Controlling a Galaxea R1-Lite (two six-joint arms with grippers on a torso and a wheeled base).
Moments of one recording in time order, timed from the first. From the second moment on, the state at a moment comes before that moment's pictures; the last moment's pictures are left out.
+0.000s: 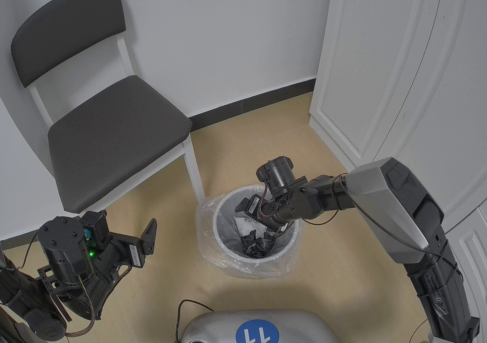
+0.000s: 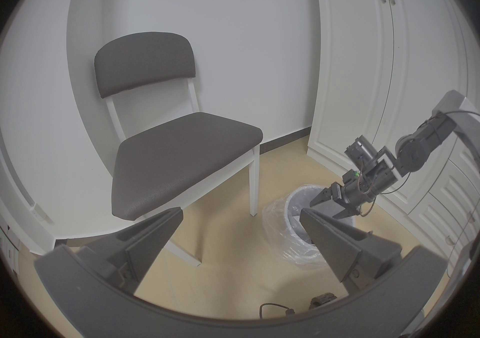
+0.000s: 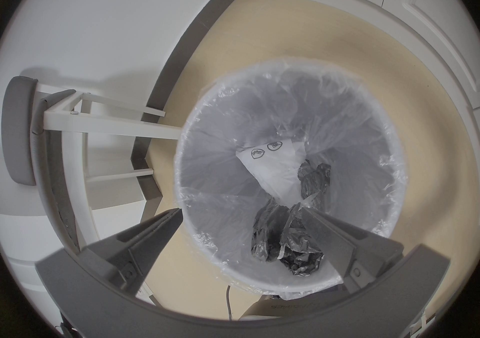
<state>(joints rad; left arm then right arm) -0.60 1.65 -0.12 -1.28 0.55 -0.07 0.59 2.61 -1.90 0.11 0.05 0.94</state>
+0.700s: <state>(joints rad) -0.61 1.61 -0.13 -1.28 0.58 -0.05 0.56 2.14 -1.13 -0.35 -0.03 0.26</state>
